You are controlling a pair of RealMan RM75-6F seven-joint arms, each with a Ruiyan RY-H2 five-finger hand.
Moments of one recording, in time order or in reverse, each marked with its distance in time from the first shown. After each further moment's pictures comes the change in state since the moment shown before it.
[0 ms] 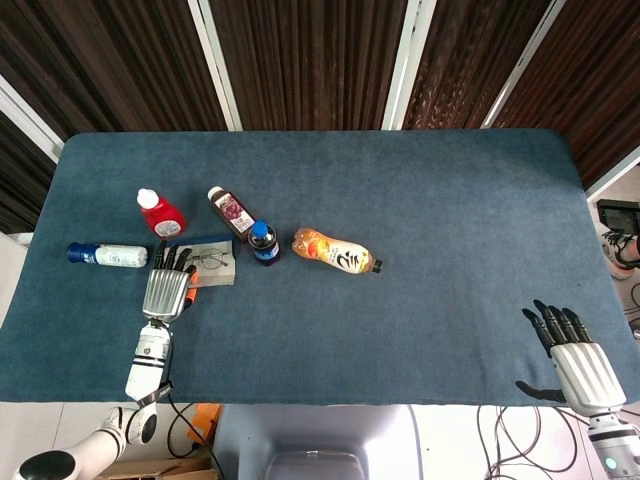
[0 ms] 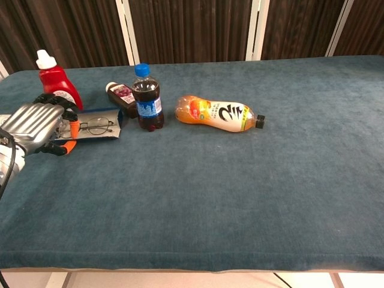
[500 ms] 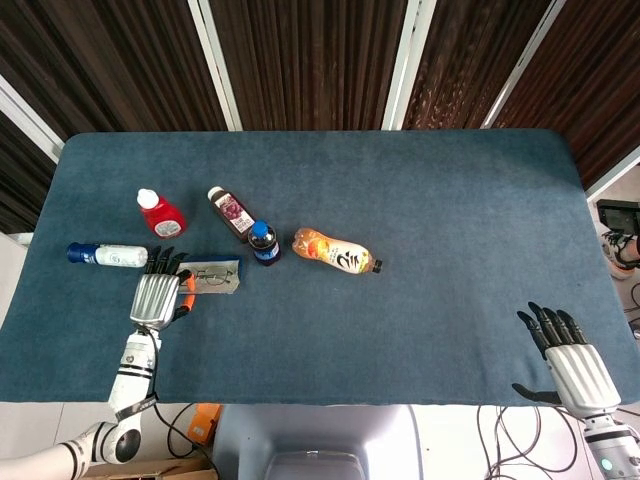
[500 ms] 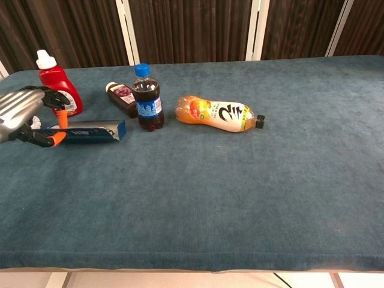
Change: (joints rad) left arm 0.074 0.311 -0.035 -0.625 -0.101 -0.024 0.148; right arm 0.002 -0.006 -0.006 -0.003 -0.008 -0.004 -0.012
